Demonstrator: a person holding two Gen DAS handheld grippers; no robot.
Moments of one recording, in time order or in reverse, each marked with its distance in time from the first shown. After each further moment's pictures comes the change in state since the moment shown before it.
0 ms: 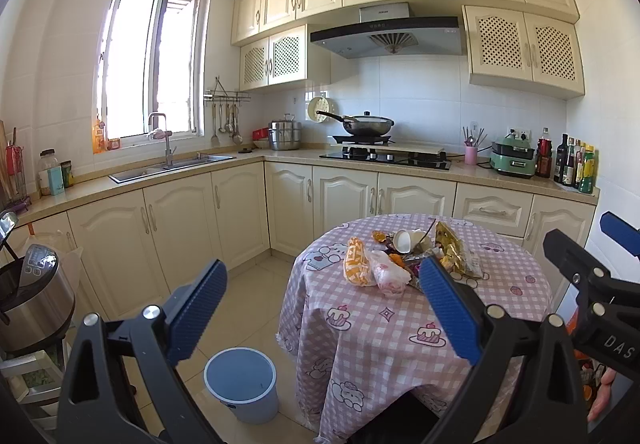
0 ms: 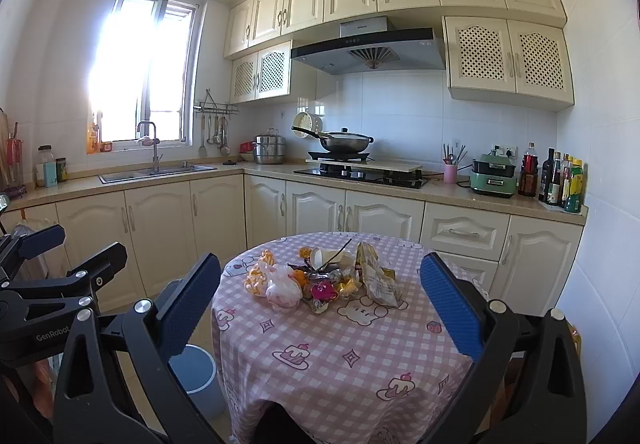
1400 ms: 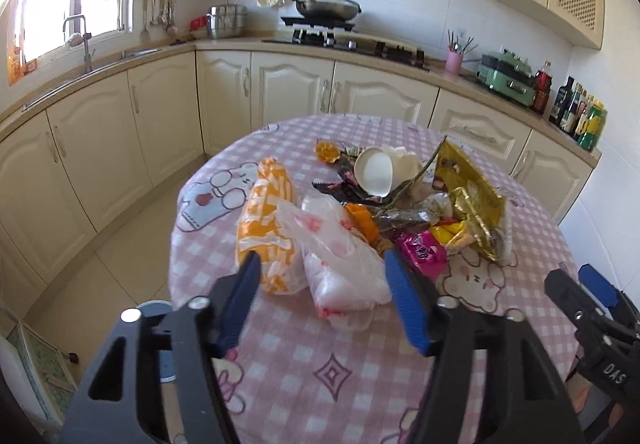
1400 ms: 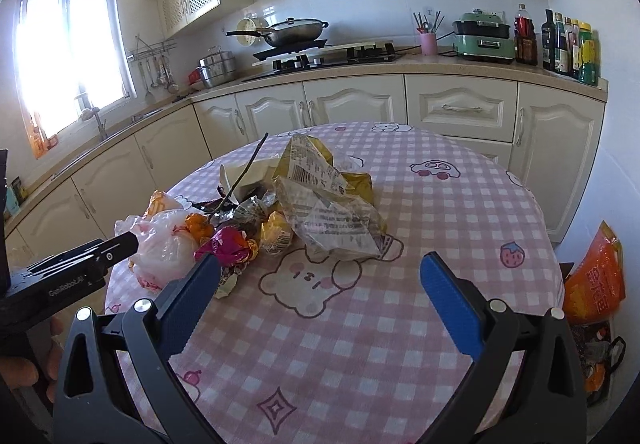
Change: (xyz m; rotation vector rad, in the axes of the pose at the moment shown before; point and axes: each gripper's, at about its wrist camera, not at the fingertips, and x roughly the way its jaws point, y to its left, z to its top) left arm 0.295 -0.079 -0.030 -0.027 0.421 -0.195; right arm 0.223 -0.105 -0.074 0.246 0.371 -0.031
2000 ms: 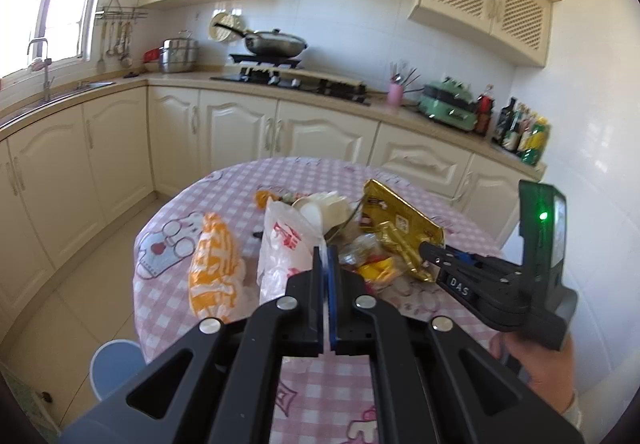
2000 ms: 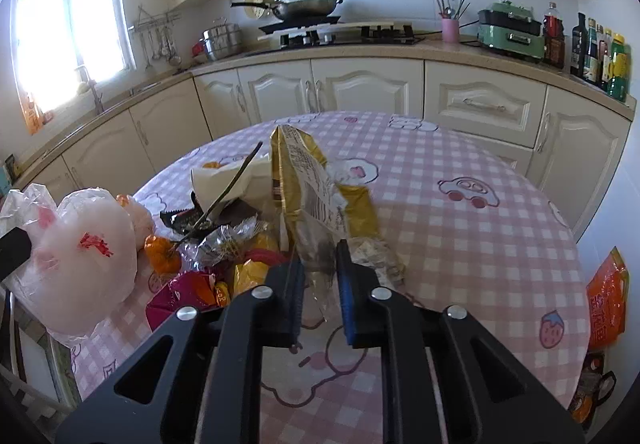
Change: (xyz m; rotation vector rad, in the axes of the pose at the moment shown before) left arm -0.049 -0.016 0.015 0.041 -0.153 -0.225; right arm 0.063 -0.005 0.035 -0.065 0.053 -0.006
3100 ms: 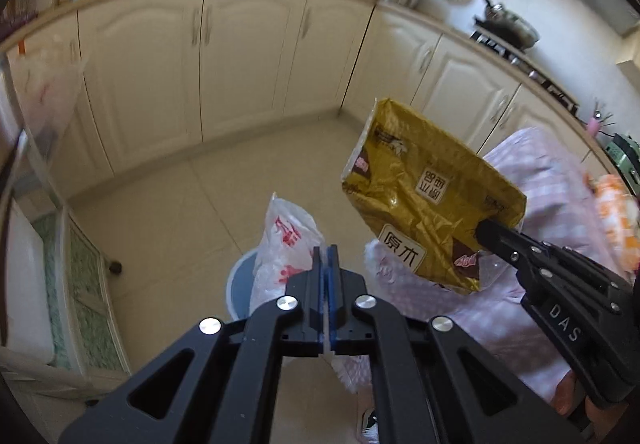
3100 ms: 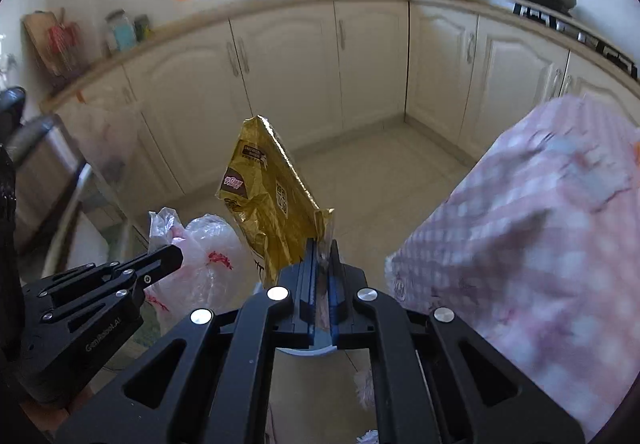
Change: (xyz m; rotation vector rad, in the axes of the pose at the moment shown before) left arm -0.046 0.359 -0.136 -0.456 0.205 0.484; right arm 0.113 0.405 -0.108 -0.389 0.242 0.428
